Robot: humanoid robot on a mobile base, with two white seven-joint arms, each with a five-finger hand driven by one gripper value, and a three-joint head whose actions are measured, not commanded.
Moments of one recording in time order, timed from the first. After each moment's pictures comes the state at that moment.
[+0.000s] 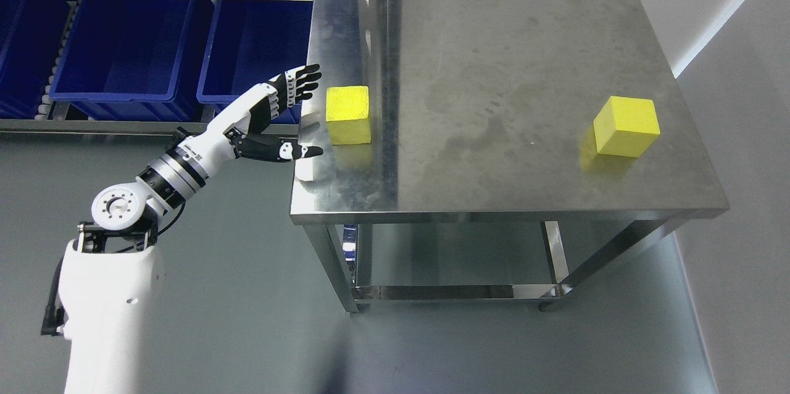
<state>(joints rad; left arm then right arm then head) -0.40 0.17 0.02 -1.45 0.01 0.00 -0.80 0.00 0.00 -0.09 0.00 0.00 -0.10 0.02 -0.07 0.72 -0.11</state>
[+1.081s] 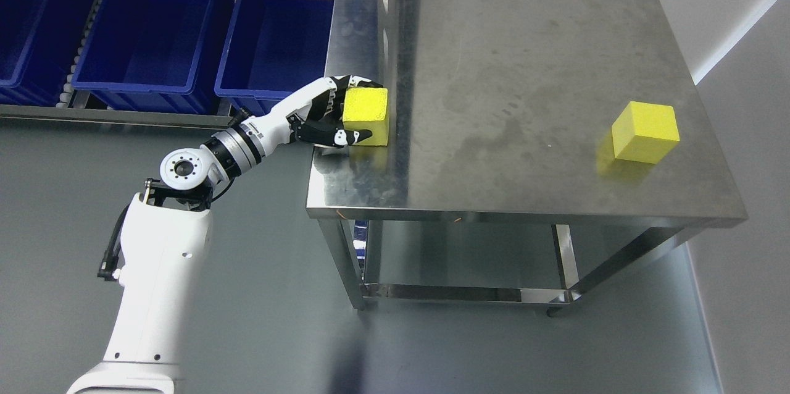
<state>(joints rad) -0.56 0.09 -0.08 -1.22 -0.06 -0.06 -0.81 0.00 0.00 -0.09 0.00 0.00 -0.10 0.02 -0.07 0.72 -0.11</state>
